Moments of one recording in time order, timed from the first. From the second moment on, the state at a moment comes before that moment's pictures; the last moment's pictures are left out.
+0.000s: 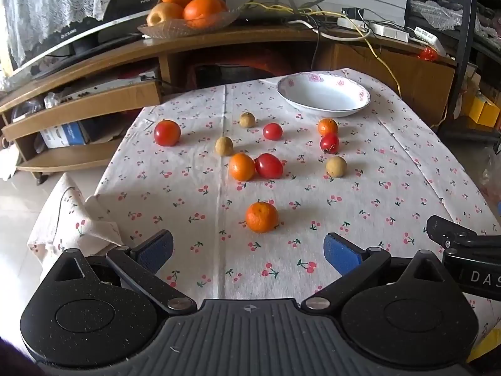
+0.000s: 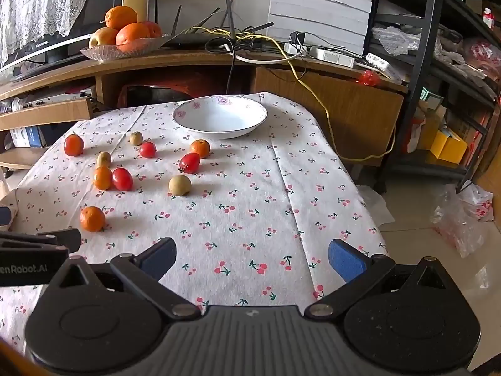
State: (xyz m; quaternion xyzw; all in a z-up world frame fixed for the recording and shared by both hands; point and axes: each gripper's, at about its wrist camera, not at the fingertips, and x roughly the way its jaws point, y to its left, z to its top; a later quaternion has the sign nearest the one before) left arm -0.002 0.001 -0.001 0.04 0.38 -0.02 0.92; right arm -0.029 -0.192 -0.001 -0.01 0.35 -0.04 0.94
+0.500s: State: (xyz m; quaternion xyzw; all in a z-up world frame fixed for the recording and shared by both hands) left arm 0.000 -0.004 -0.010 0.04 0.40 -0.03 0.91; right arm -0.026 -0.185 -0.003 -0.02 0.36 -0.03 0.93
